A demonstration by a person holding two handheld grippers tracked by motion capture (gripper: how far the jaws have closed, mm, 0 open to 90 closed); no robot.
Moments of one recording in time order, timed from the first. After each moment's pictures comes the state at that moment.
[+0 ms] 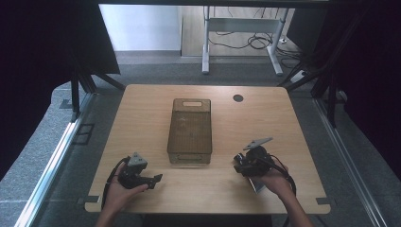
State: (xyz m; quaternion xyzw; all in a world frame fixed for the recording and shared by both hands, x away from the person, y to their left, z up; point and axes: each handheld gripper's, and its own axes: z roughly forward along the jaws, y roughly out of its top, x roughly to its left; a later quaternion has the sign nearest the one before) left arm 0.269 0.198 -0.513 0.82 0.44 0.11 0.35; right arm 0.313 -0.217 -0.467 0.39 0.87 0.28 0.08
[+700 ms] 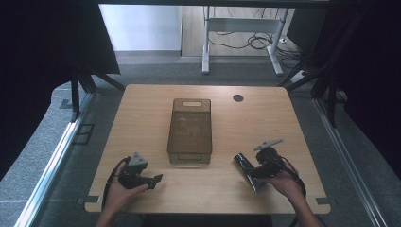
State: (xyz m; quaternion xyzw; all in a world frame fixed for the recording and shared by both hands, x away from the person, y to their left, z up) left arm 0.269 0.196 -0.513 0.82 0.44 0.11 0.35; right arm 0.311 -0.246 -0.473 0.44 0.86 0.25 0.11
